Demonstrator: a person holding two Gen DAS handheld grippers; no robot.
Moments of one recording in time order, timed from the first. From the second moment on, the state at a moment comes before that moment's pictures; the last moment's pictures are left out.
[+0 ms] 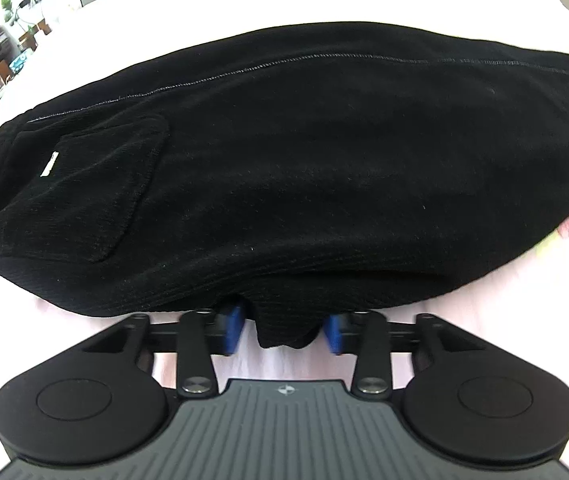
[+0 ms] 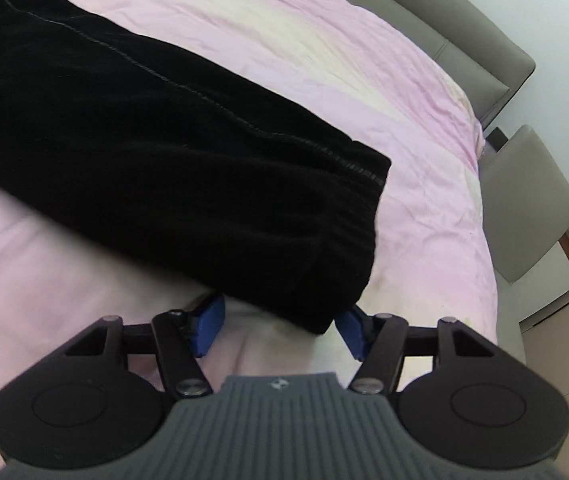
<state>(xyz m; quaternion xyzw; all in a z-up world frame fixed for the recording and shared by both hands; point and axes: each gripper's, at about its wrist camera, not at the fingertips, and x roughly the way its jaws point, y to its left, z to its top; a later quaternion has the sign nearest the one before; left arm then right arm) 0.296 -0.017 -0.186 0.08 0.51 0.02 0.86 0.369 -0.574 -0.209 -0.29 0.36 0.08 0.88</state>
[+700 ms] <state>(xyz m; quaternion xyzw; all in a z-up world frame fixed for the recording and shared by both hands) 0.296 0.002 -0.173 0.05 0.59 0.01 0.81 0.359 -0.568 -0.195 -0.38 0.45 0.05 0.80</state>
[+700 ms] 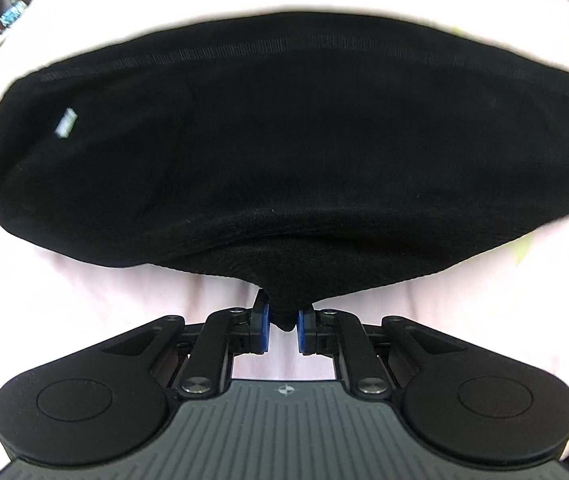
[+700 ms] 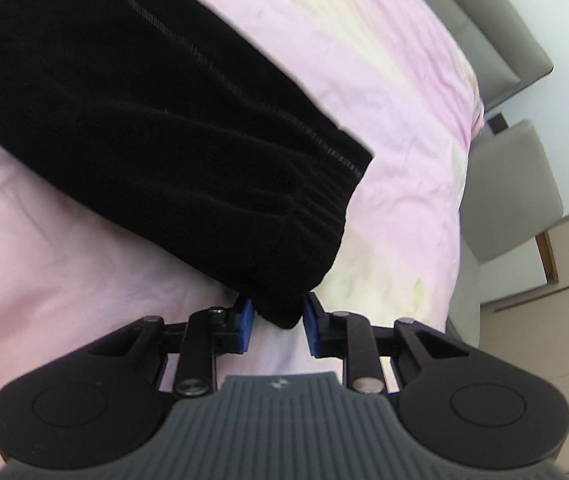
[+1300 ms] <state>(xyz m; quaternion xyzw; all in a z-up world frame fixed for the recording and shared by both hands) 0.295 0.030 -0.165 0.05 0.60 -0.01 0.80 0.370 -0.650 -0.137 0.09 0.50 0.01 0.86</state>
